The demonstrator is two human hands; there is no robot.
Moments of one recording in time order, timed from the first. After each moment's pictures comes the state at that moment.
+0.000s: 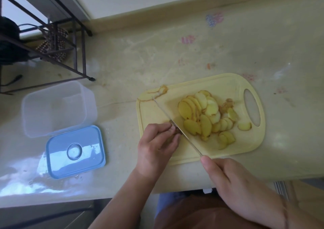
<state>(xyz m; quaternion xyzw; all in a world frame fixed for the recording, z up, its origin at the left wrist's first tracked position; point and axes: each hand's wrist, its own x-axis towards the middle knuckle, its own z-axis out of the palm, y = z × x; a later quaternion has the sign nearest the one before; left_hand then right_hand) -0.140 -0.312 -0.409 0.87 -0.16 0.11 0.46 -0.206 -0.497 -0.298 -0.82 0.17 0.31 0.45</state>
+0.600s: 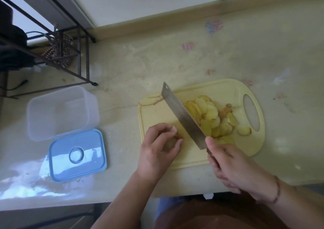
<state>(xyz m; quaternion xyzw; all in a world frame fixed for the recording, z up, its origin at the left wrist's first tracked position) -0.135 -0.313 -0.401 0.88 -0.19 0.09 0.43 -0.177 -0.516 -0.313 -0.70 0.22 0.37 0.57</state>
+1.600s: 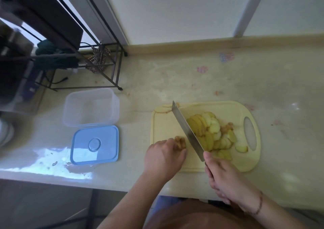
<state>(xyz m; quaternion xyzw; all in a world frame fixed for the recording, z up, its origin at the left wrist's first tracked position) -0.146 -0.331 -0.354 0.98 -0.05 -0.11 0.17 -0.192 -0.513 -0.314 -0.72 0.21 0.36 0.56</state>
